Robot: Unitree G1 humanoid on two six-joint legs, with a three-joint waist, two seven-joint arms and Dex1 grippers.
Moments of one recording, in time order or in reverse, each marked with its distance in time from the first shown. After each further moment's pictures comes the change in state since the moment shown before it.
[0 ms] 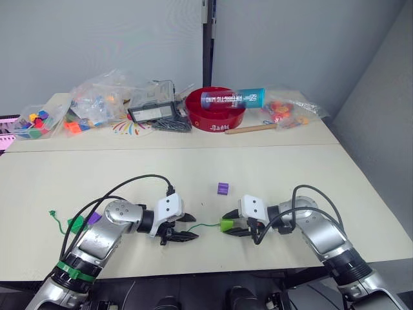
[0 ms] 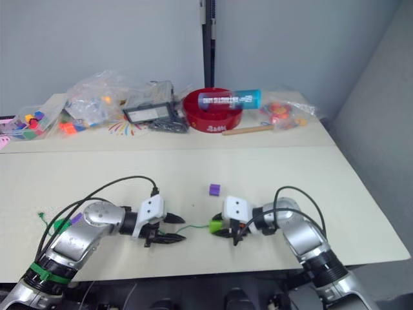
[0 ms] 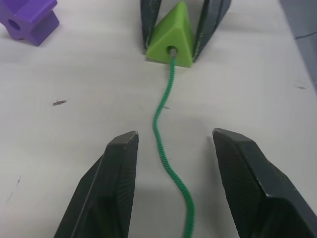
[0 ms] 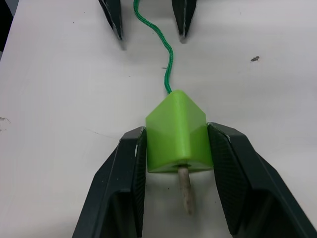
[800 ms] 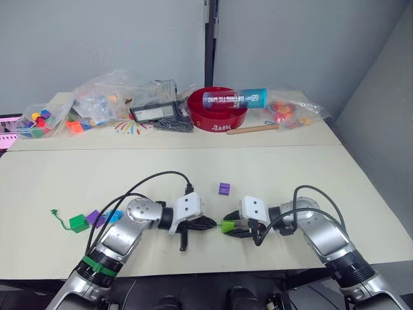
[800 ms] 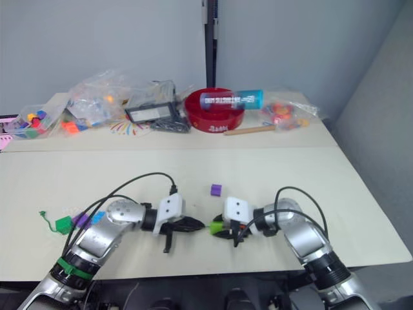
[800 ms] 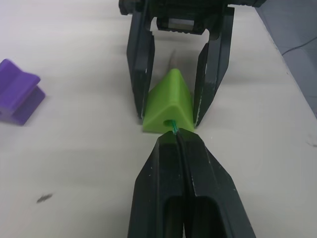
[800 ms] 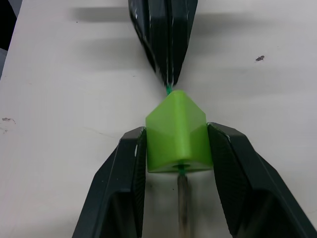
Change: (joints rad) left arm -0.068 -0.137 -0.086 0.015 0.043 -0.034 0.036; right arm 0.014 -0.013 -0.001 -0.037 0.000 0.033 -0.002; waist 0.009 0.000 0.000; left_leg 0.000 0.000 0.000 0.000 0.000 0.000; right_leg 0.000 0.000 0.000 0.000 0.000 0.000
